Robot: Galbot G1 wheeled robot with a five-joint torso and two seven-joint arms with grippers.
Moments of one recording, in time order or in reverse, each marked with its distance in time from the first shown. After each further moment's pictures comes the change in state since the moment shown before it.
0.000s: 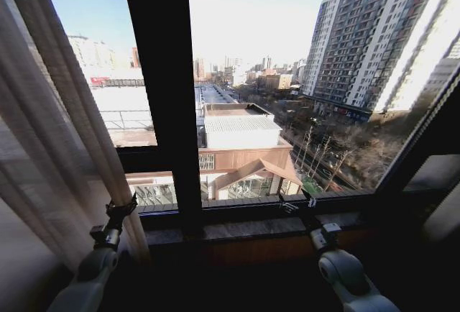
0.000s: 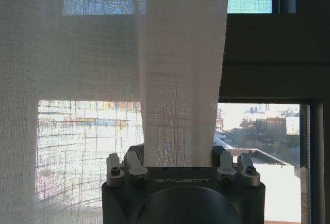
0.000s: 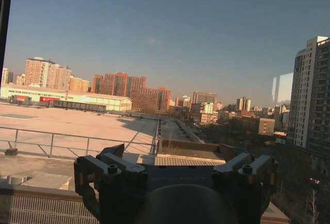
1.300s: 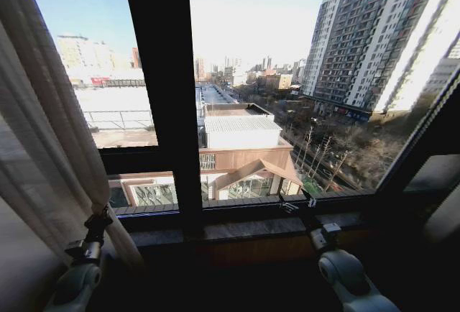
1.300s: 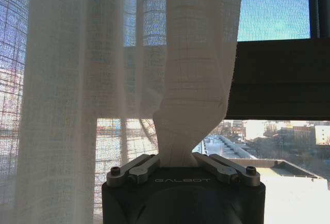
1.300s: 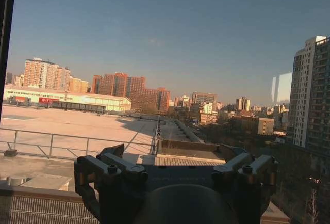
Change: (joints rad) left arm 0.139 -0.017 -0.149 -0.096 0.003 -0.024 -0.017; right arm 0.000 0.000 0.000 0.000 0.000 0.000 0.000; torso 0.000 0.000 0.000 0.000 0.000
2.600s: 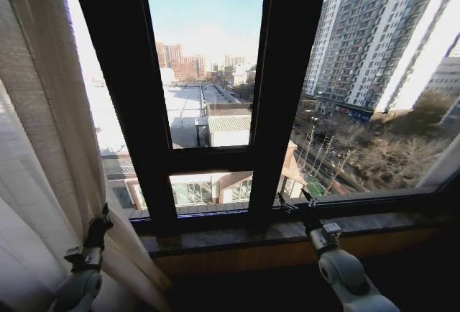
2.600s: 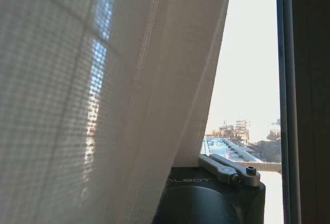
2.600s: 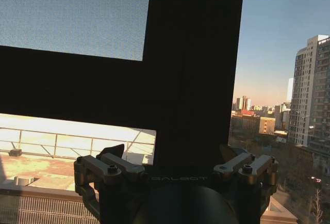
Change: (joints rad) left arm 0.046 -0.036 -0.022 -0.030 0.017 -0.027 0.001; right arm 0.000 0.000 0.000 0.000 0.000 0.000 0.000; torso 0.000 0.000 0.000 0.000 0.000
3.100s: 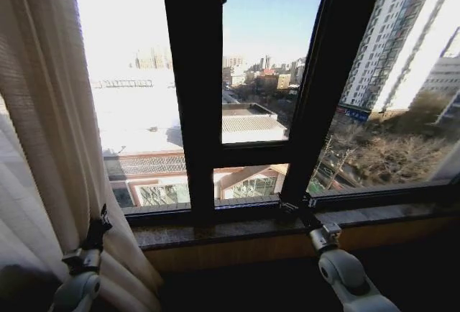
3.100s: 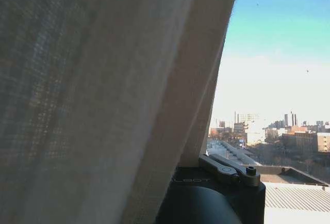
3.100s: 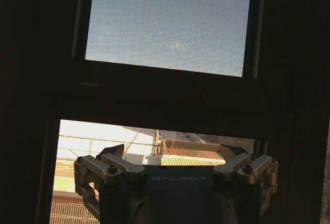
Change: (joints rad) left arm 0.018 -0.013 -0.010 -0.018 0.000 -0.008 0.000; right arm 0.000 0.000 0.000 0.000 0.000 0.000 0.000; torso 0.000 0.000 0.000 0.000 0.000
